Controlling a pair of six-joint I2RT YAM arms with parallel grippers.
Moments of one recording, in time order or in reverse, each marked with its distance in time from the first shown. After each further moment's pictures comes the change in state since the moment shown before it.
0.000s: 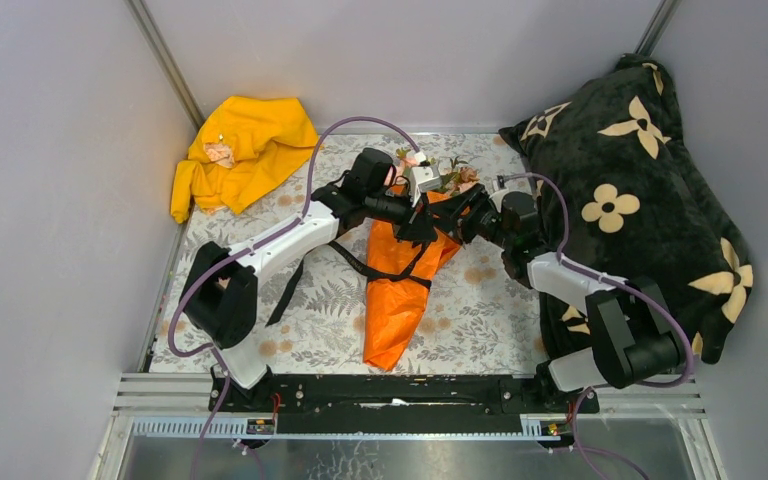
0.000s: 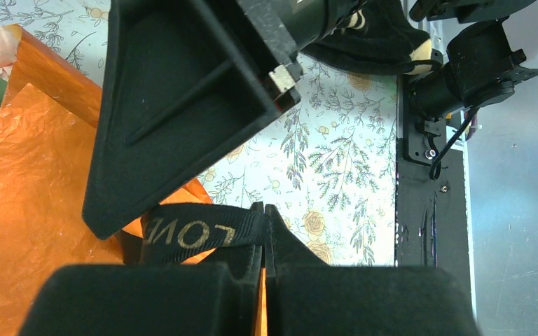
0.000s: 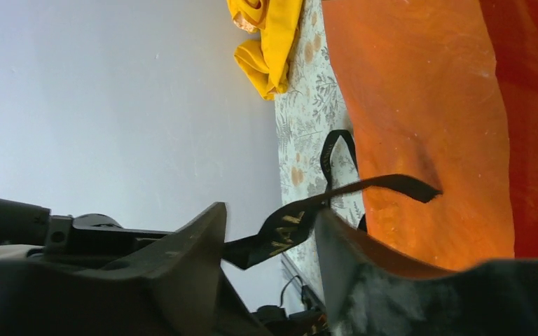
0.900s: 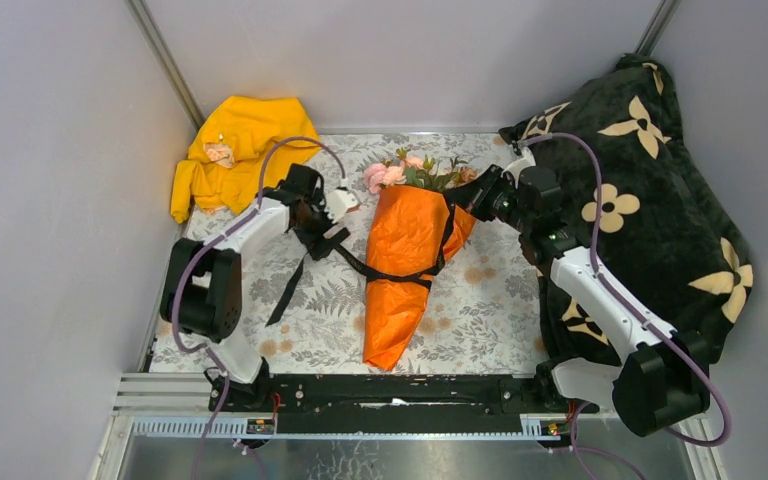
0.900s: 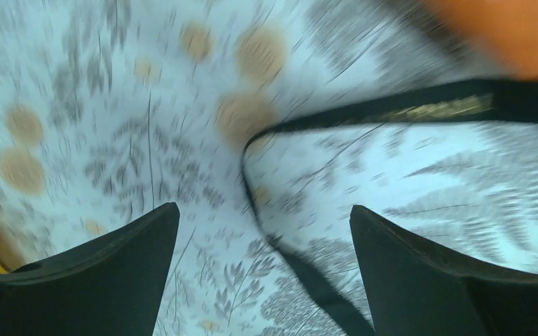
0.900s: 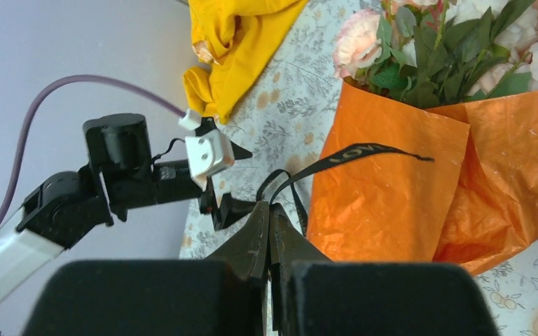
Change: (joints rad) left arm 0.322 -0.065 -0.186 -0.383 -0.563 0.571; right arm 0.007 -0.224 0.242 -0.467 0.152 -0.460
